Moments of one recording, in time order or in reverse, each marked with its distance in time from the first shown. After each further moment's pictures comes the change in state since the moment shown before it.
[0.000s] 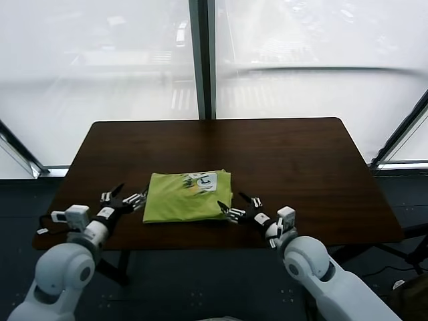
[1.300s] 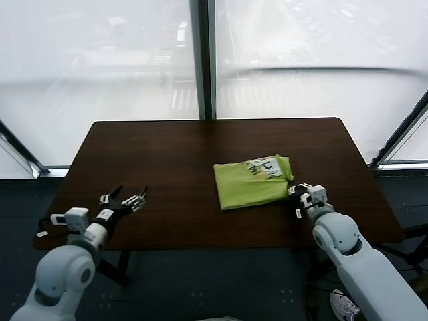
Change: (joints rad) left arm 0.016 -0.017 -0.009 0.009 0.007 -0.013 0.003; right arm -0.014 -0.125 0.314 -0.126 -0.335 -0.199 0.076
